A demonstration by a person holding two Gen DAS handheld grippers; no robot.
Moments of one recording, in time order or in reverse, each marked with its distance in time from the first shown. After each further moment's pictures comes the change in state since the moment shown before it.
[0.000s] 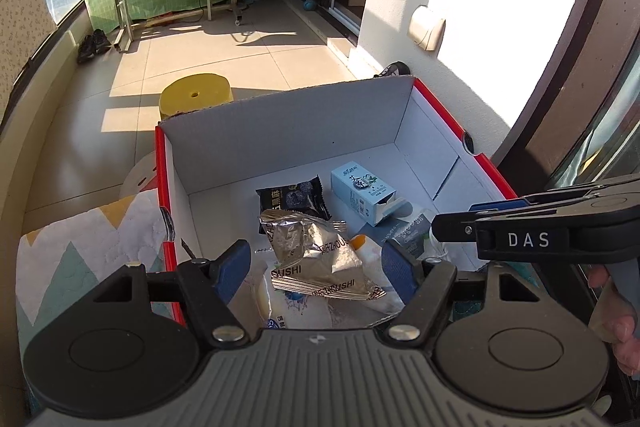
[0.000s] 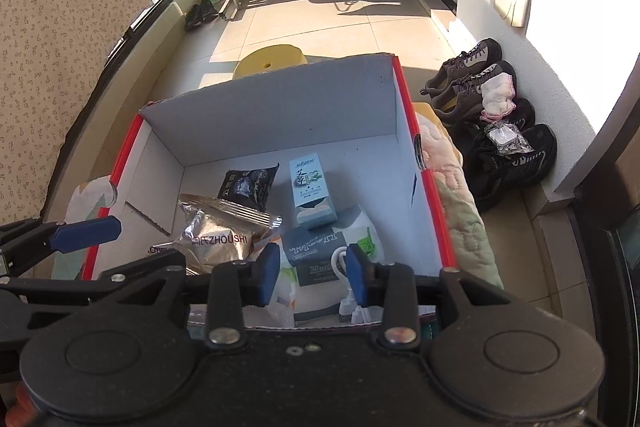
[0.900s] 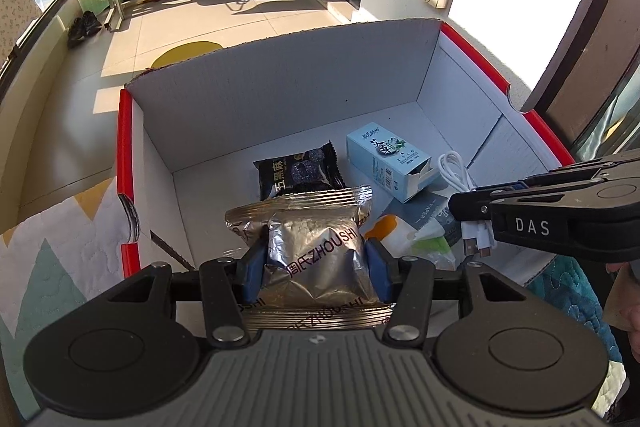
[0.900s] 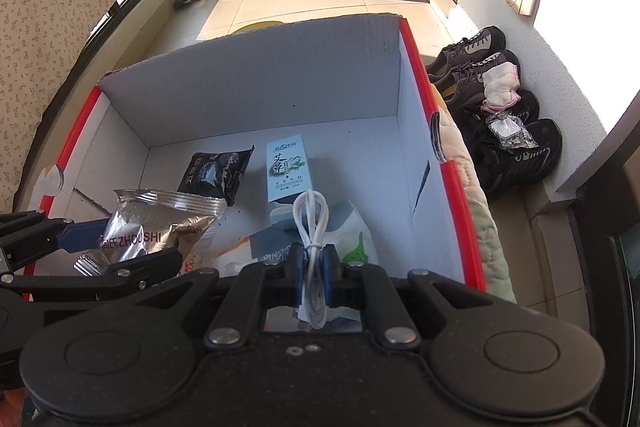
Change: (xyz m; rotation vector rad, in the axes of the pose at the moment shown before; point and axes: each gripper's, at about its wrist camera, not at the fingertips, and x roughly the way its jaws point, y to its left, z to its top) left arm 0.066 0.008 -0.005 0.038 0.100 0.016; right arm 0.056 -0.013 -0.008 -0.034 0.042 -0.043
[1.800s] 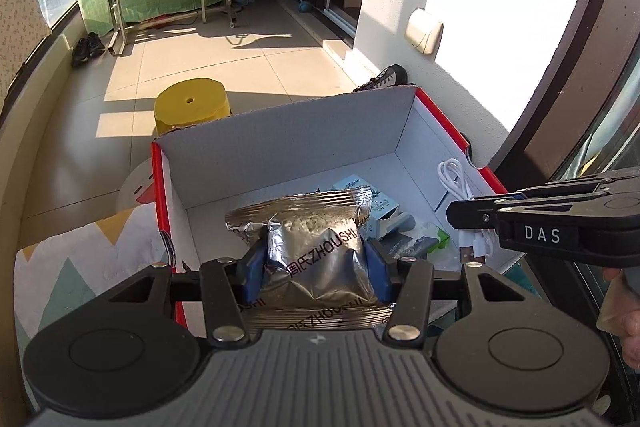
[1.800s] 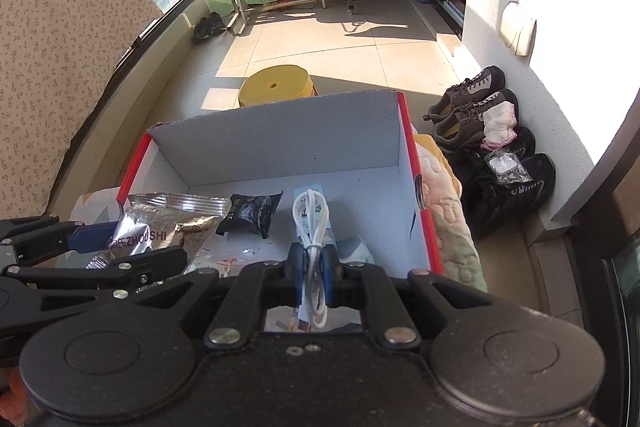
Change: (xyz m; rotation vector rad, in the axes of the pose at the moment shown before) left arm -0.053 0.000 0.011 -0.026 -0.100 -0.030; right arm -0.053 -0.010 -0.004 -0.012 -0.108 0.042
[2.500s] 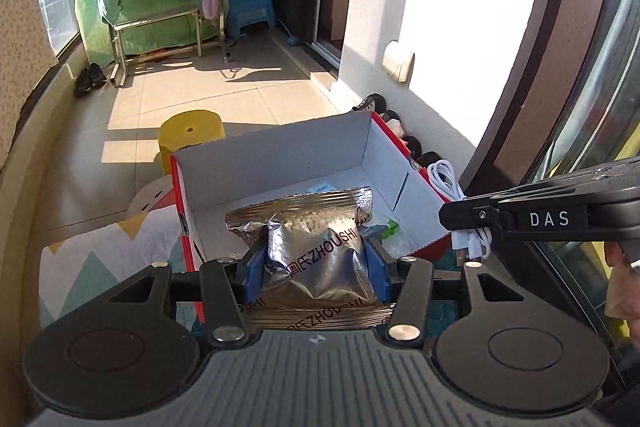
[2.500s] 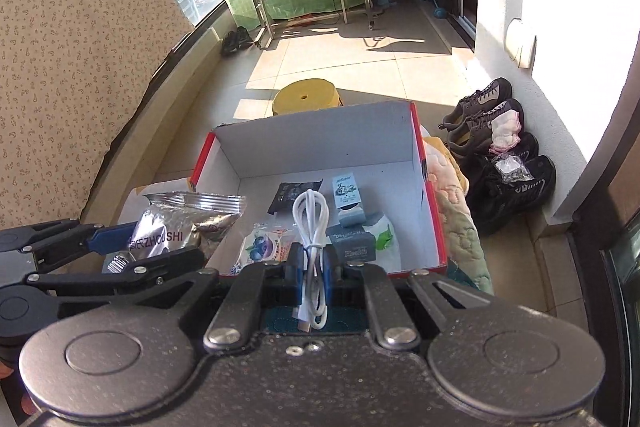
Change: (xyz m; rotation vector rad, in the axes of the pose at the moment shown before) left arm -0.084 -0.021 -0.030 0.031 -0.107 -0.013; right arm -0.079 -0.004 -0.038 -0.002 -0.046 0.075
